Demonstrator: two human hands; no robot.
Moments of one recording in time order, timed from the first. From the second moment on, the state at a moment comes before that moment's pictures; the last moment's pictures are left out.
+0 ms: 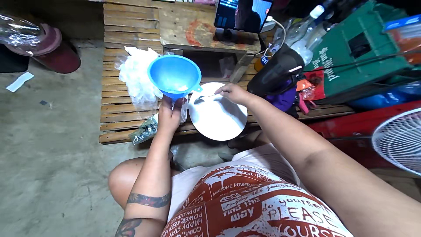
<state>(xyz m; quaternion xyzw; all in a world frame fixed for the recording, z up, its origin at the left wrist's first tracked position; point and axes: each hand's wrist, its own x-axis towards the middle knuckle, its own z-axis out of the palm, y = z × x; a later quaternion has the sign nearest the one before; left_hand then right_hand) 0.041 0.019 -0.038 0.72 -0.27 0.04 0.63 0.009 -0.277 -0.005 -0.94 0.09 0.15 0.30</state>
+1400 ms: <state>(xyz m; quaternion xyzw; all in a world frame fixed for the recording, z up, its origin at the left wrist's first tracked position) 0.042 0.019 -0.039 0.72 -0.27 0.04 0.64 -0.056 -0.297 -0.019 -0.97 -0.02 0.09 0.24</state>
